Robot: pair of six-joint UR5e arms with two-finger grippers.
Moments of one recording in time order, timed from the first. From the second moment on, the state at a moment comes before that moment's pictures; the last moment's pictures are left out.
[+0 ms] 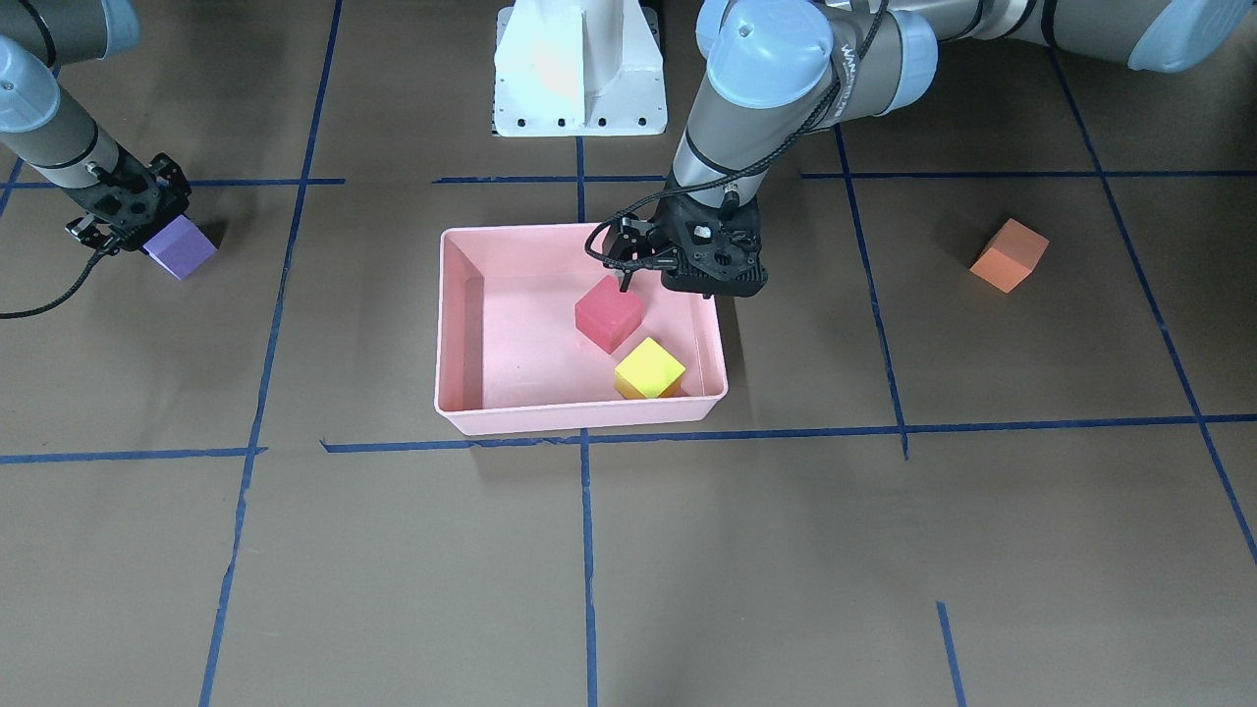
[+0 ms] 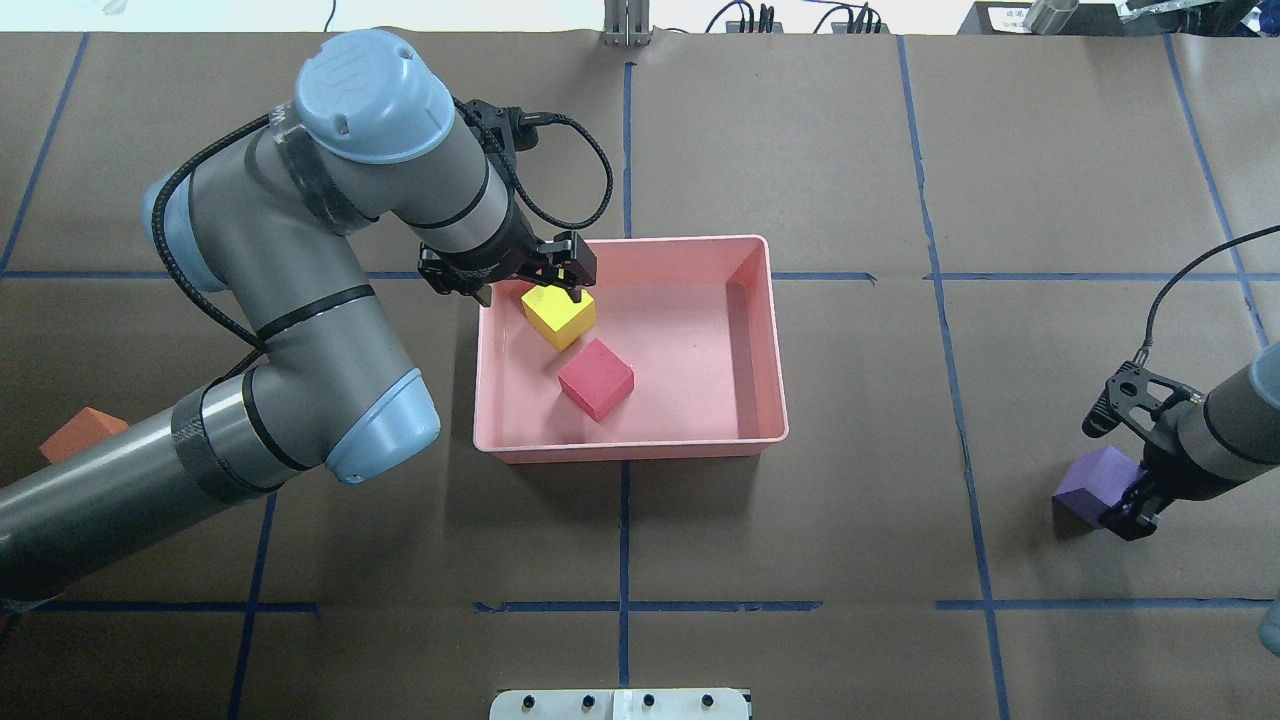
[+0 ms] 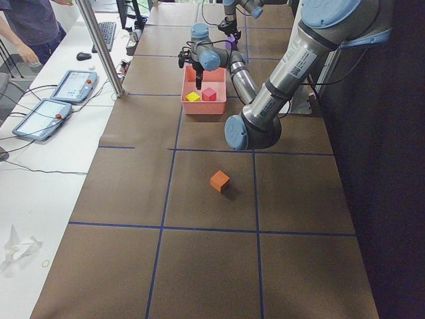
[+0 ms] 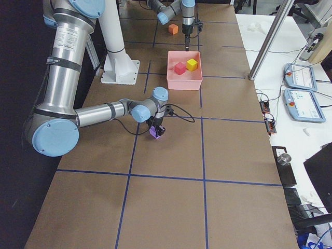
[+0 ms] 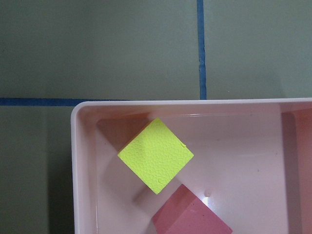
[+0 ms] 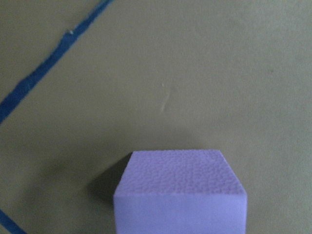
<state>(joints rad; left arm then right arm) -0.68 -2.30 -1.71 -1.60 -2.05 -1.13 0.71 -1.79 1.94 -1.24 2.10 0.16</state>
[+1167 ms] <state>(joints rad) -0.80 -1.99 -1.90 -1.60 -2.07 -0.55 0.68 -1.01 1.99 -1.79 2.11 1.35</state>
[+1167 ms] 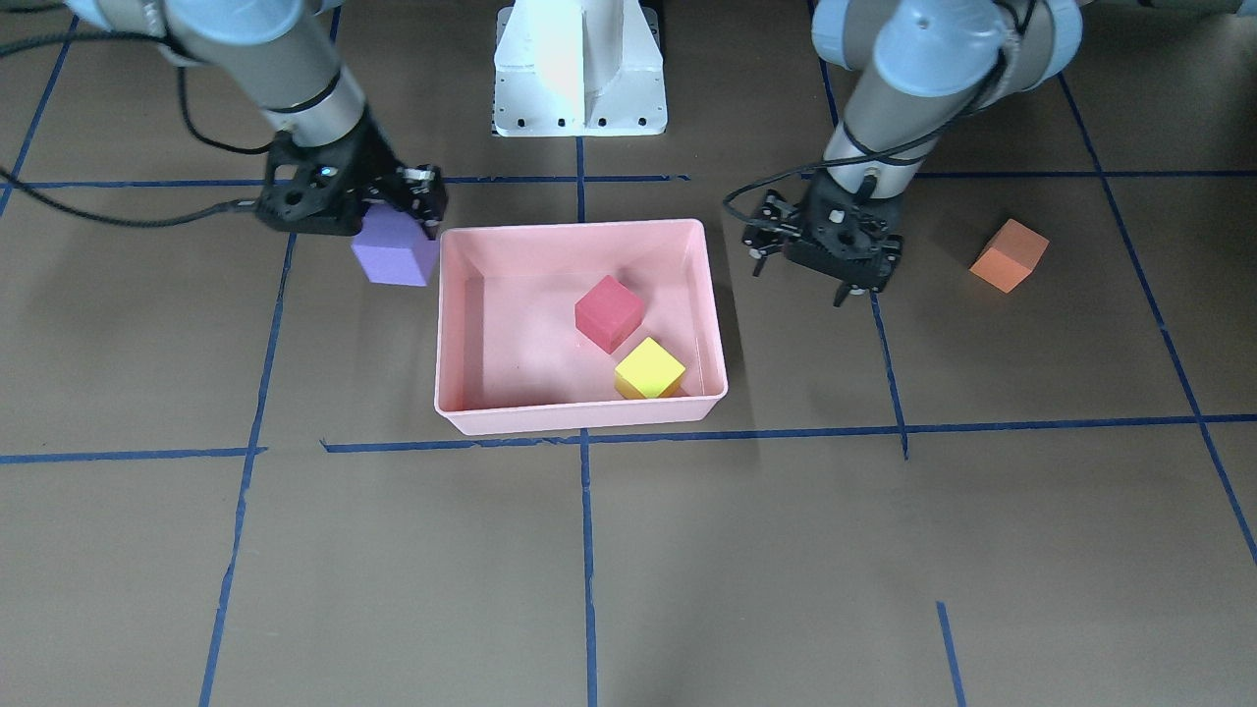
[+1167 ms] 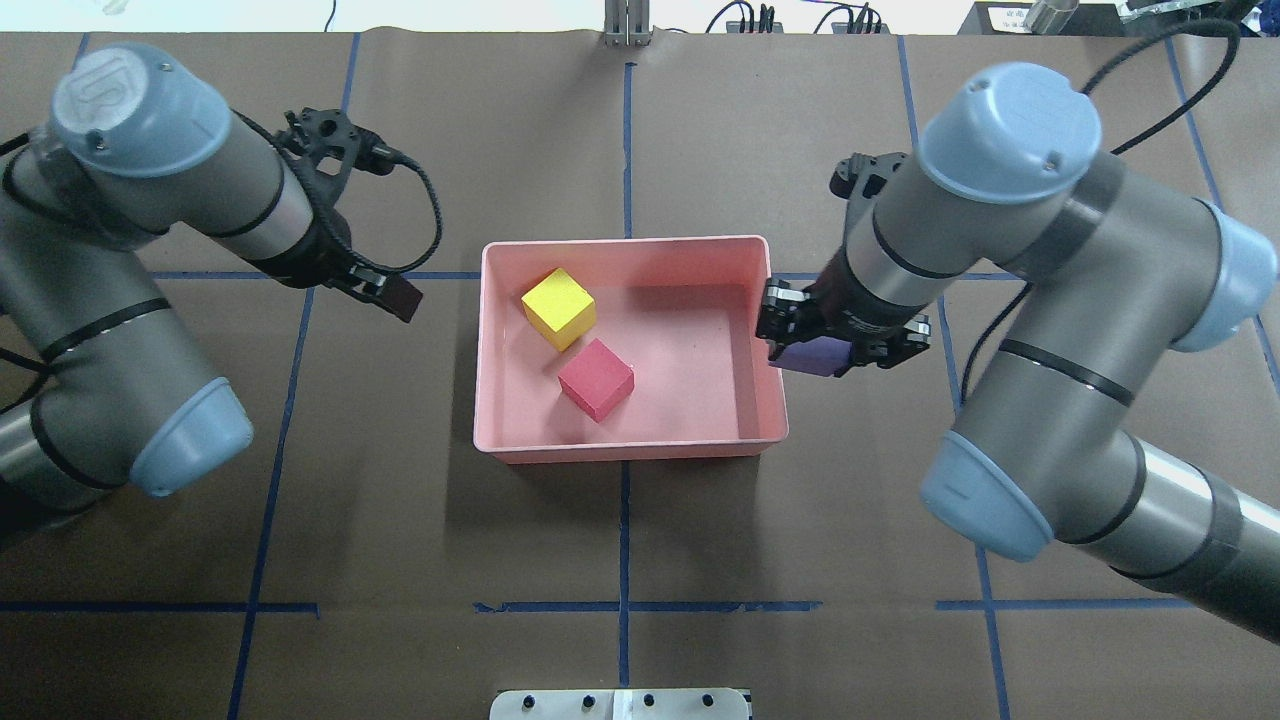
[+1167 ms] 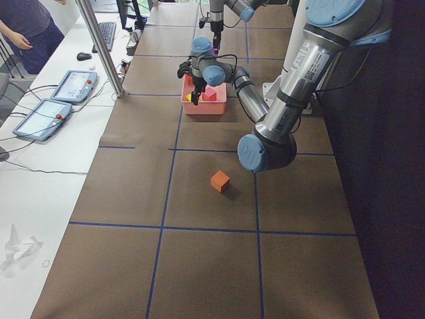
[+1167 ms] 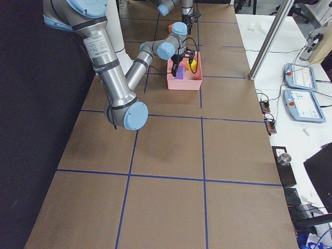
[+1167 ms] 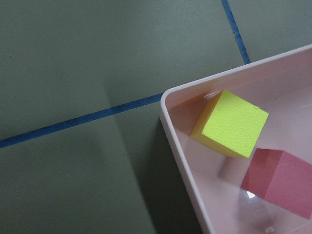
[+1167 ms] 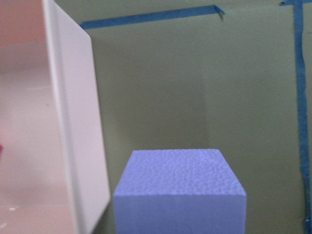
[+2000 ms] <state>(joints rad) -0.95 -1.64 -2.04 -1.68 -2.18 -0.20 0.60 -0.83 1.89 -1.84 2.01 1.36</state>
